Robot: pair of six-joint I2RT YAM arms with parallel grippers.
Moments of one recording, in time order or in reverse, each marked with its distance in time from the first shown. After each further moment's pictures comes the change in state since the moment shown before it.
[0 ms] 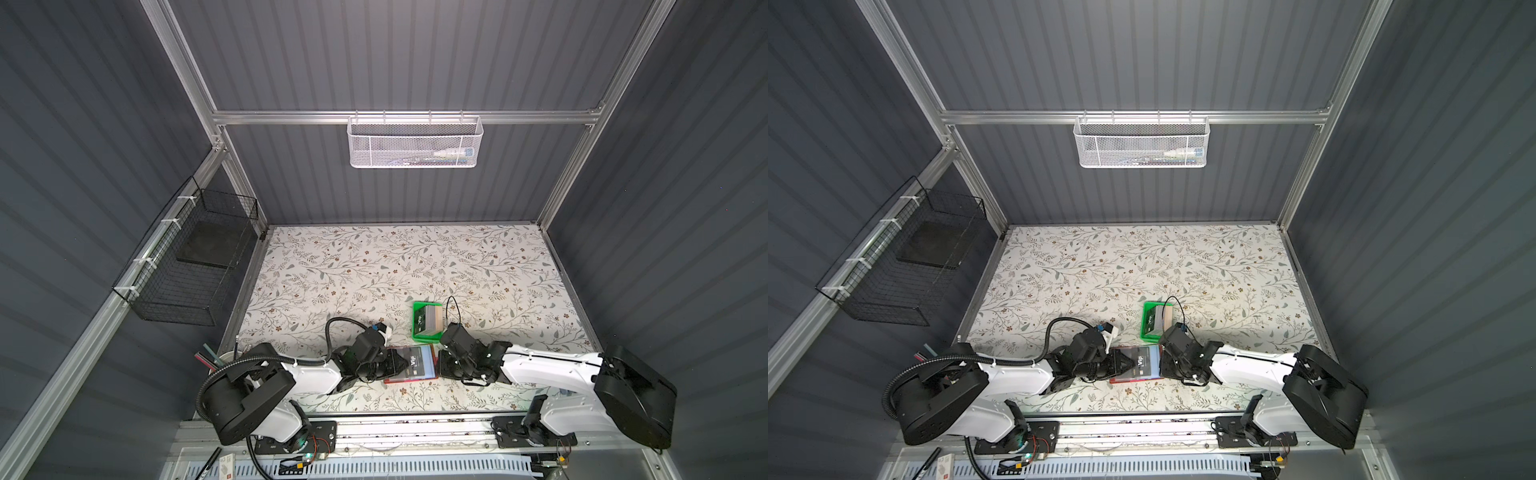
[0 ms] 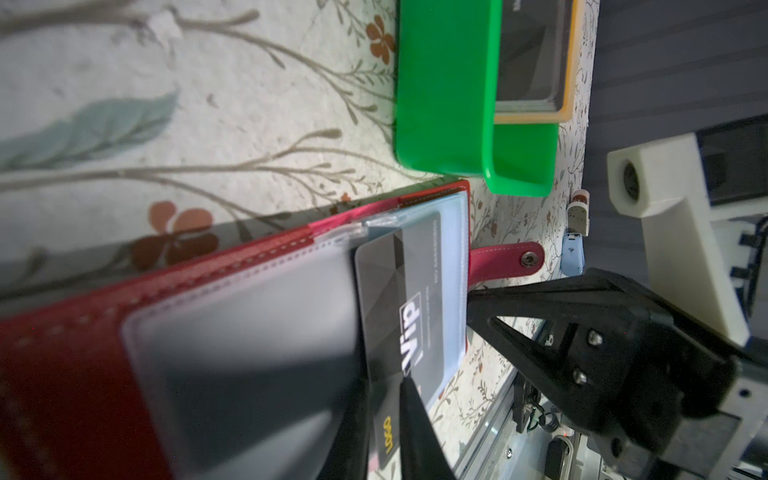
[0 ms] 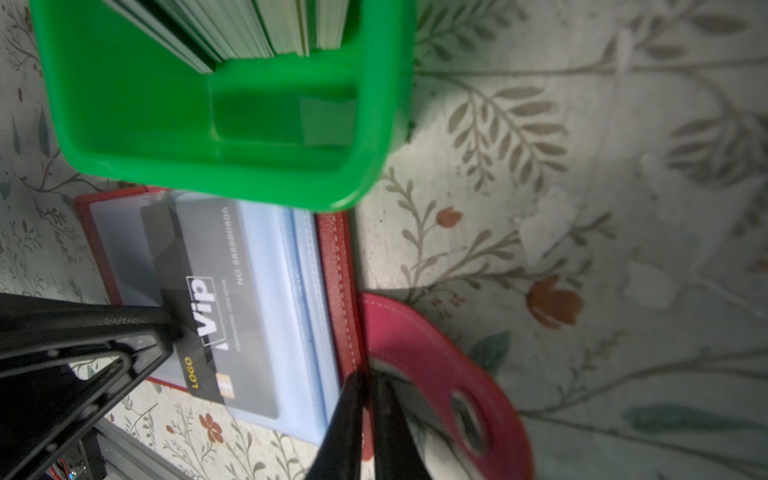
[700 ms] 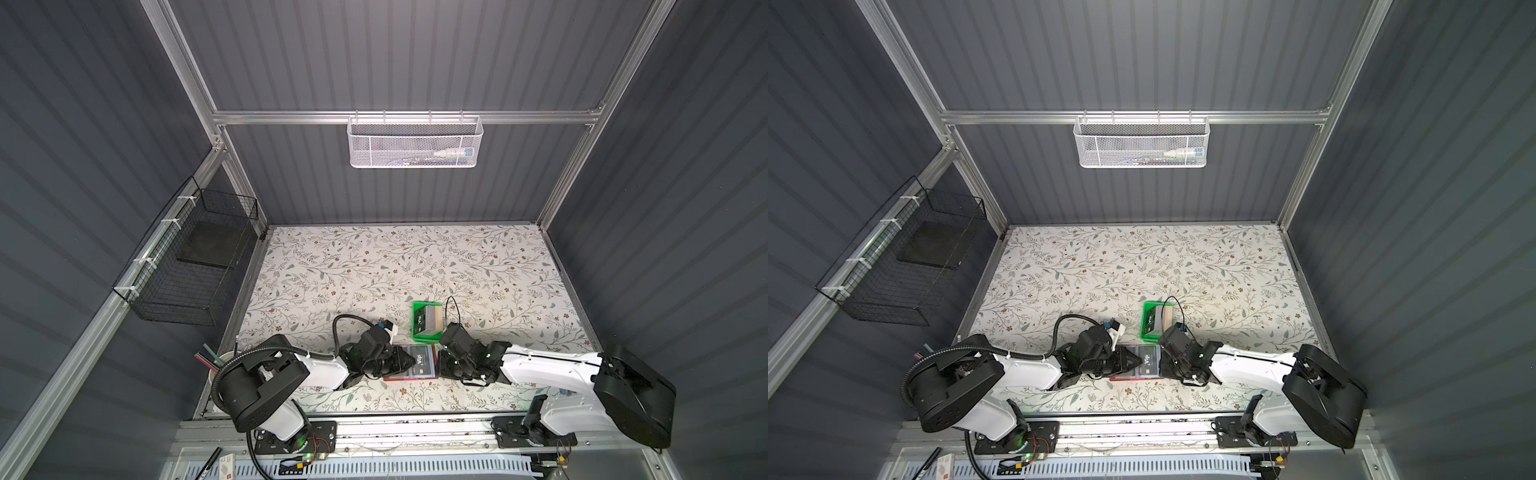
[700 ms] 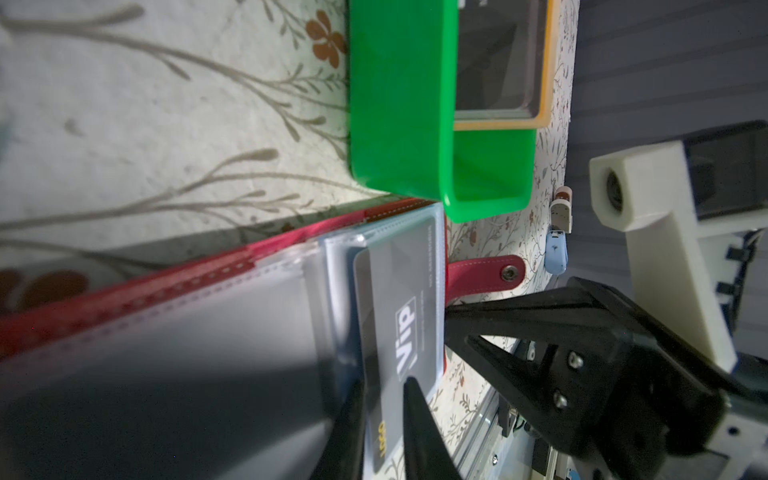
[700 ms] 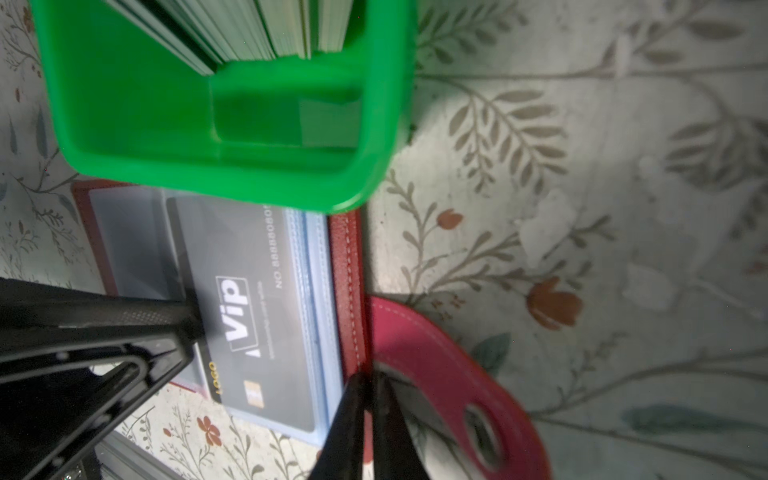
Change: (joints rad) left arm -0.008 0.082 0.048 0.061 0.029 -0.011; right arm 0.006 0.002 0.003 -0.002 0.014 0.000
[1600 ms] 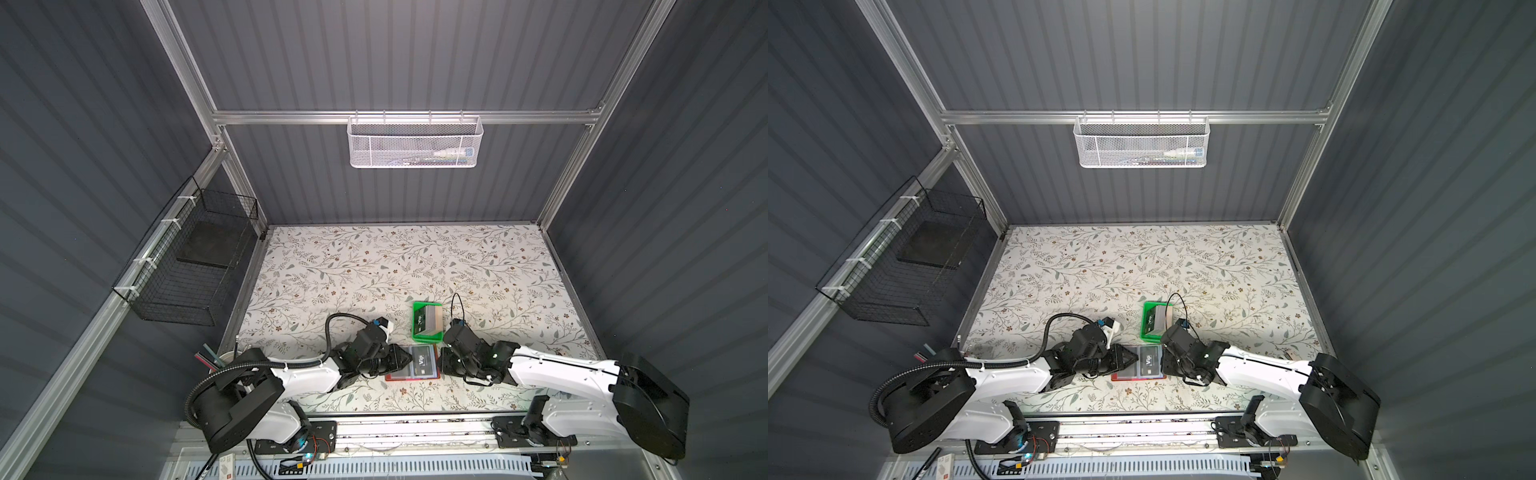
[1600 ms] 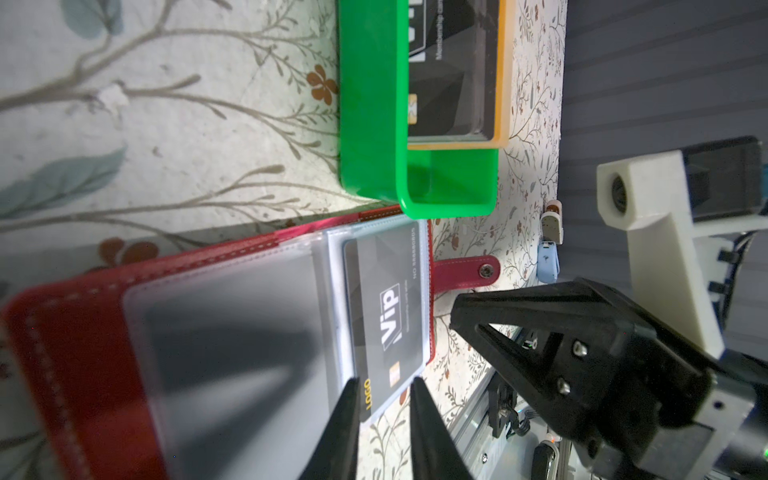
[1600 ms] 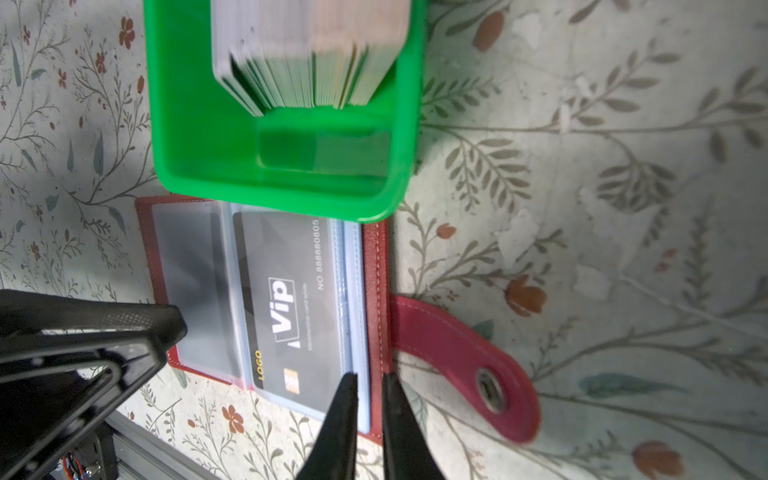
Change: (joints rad) left arm 0.000 -0.153 0.001 -0.154 -0.060 0.004; right arm 0.001 -0.086 0.006 -0.045 0.037 -0.010
